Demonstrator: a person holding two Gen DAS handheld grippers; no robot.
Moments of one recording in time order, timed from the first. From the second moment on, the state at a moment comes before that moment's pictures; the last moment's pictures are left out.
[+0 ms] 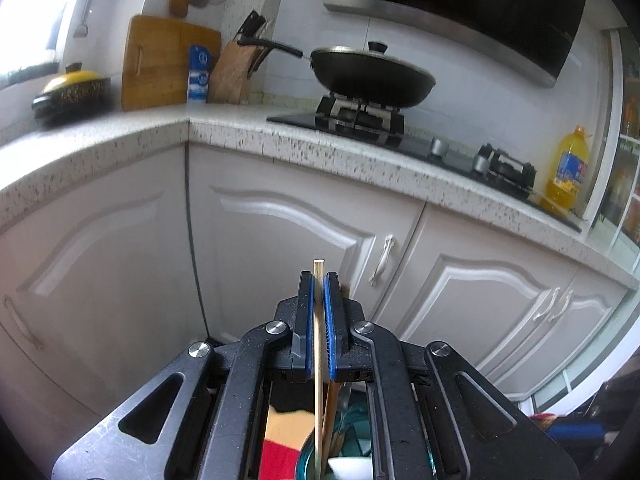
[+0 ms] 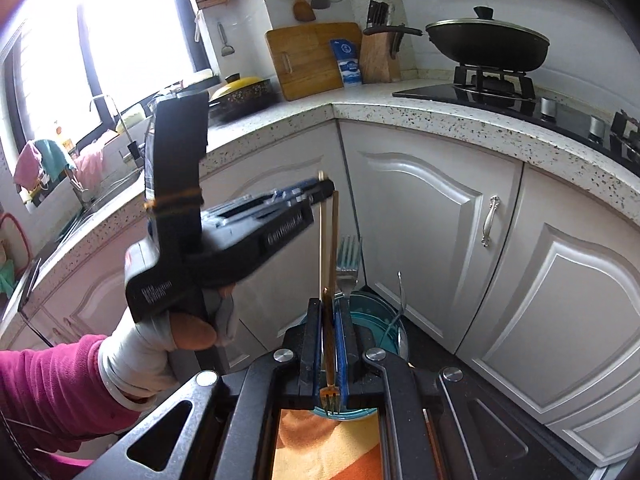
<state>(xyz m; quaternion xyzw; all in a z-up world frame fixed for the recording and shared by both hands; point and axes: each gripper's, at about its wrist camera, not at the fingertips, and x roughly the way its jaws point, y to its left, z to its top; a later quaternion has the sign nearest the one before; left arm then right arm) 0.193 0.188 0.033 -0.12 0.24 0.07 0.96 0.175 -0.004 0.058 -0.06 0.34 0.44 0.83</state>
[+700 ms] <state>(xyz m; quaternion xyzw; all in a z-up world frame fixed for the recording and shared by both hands) 0.163 0.183 0.004 -0.15 0.30 0.05 0.94 0.190 -0.017 -0.023 -0.03 0.43 0.39 0.81</state>
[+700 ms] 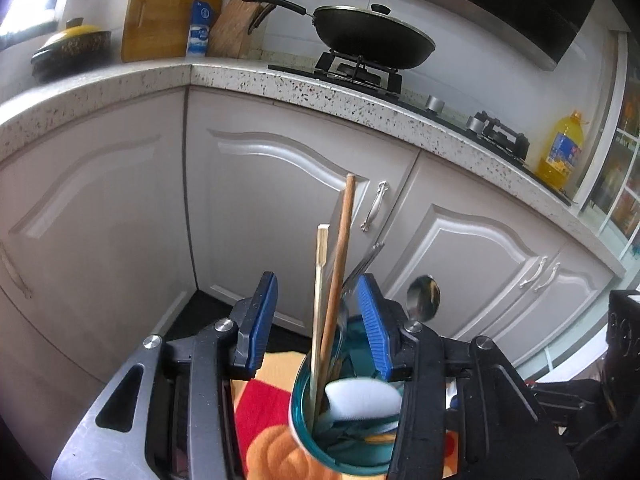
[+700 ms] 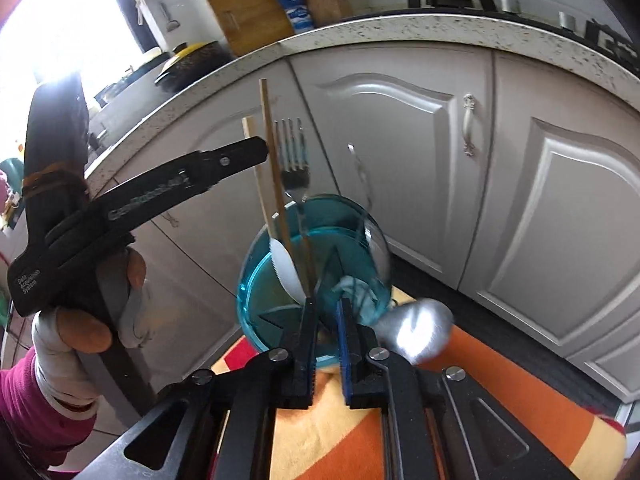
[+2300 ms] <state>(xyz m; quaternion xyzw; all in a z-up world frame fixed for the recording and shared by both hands) 0.042 0.061 -0.013 -0.08 0.37 -0.02 0.93 0.074 -0.127 -0.007 -0.01 0.40 0.30 0.87</state>
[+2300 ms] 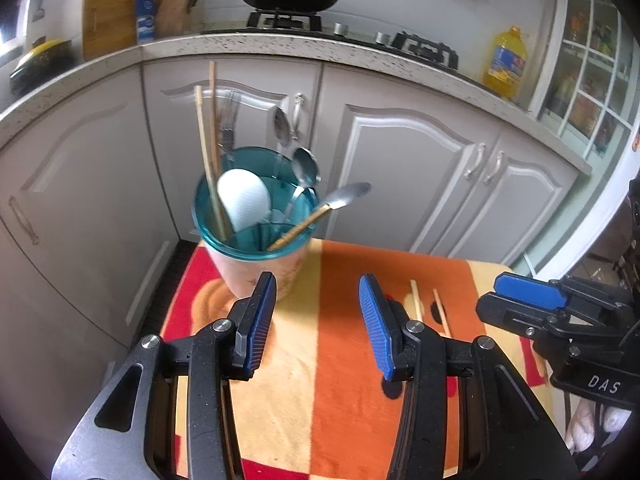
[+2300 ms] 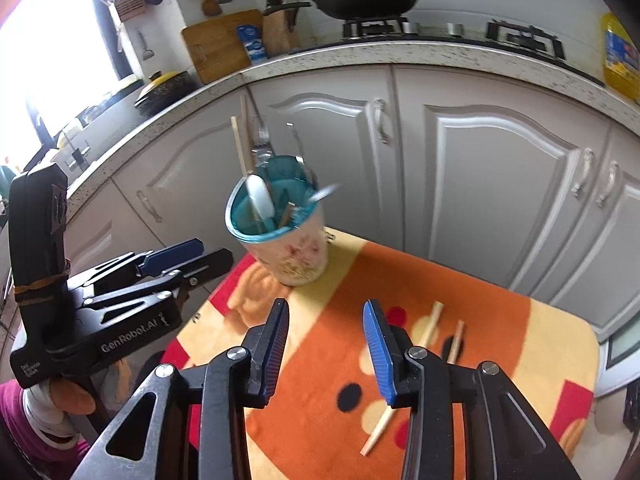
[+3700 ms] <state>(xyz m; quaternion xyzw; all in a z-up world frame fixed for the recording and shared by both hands) 0.157 -0.063 -0.129 -0.06 0.53 -0.14 0.84 0.146 -0.241 -0.140 0.01 0.54 0.20 0.81</state>
